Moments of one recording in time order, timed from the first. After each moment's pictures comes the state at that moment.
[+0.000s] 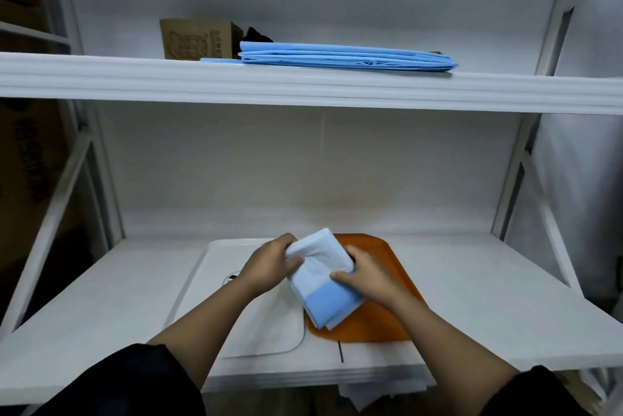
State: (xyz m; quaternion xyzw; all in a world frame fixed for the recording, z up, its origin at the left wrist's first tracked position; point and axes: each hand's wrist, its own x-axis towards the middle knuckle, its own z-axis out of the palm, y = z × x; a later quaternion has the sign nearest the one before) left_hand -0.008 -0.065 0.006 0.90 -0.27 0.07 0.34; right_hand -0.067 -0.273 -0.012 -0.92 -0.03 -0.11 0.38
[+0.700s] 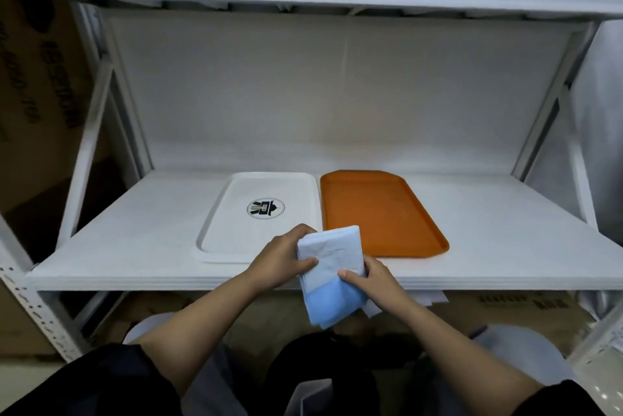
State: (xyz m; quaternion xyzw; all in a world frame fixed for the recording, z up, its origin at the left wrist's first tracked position) left_hand -0.099 -0.021 -0.082 0.88 -0.29 -0.02 0.37; right_hand -0.149 -0.231 -0.134 -0.82 0.02 -0.01 0.57
